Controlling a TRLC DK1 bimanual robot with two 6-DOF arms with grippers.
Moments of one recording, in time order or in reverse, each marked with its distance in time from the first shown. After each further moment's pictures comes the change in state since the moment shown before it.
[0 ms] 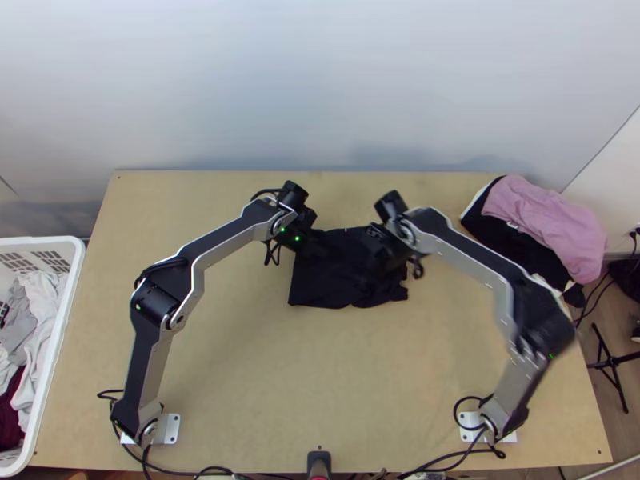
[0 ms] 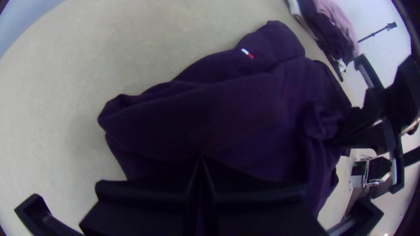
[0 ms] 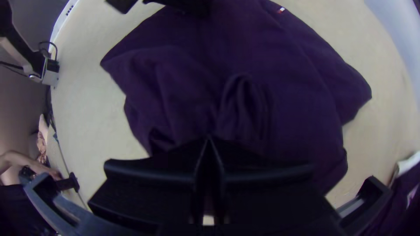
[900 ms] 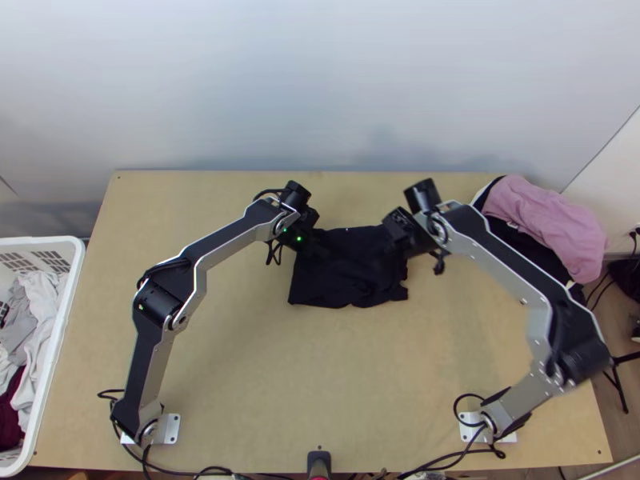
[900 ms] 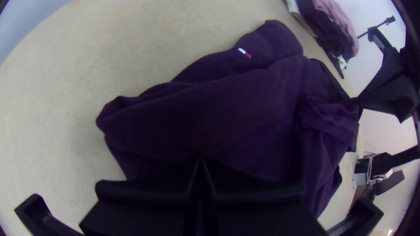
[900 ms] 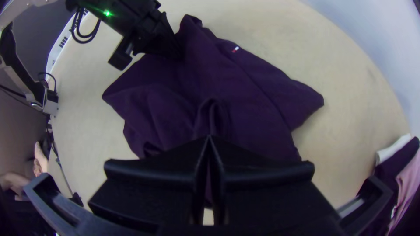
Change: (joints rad) left arm -0.015 0.011 0.012 -0.003 -0.005 0.014; right arm -0.075 -0.129 -0.018 0.063 -0.002 0.065
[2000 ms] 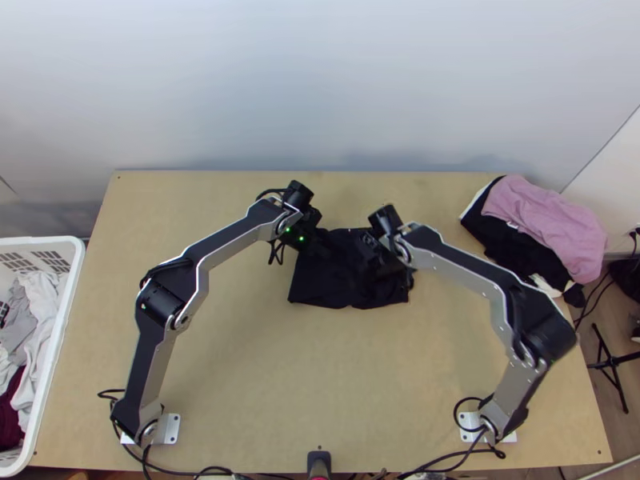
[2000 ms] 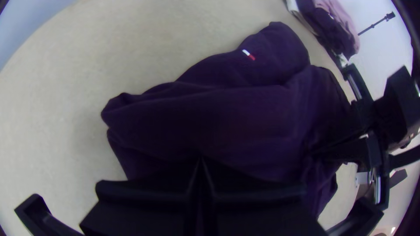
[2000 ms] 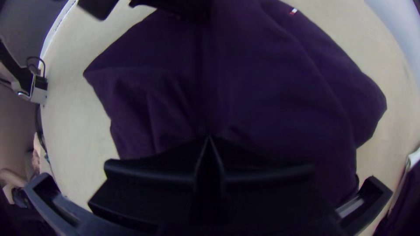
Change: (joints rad) left arm -0.006 0.021 0.029 -0.011 -0.024 0.014; right arm 0.125 0.121 -0.124 0.178 0.046 0.069
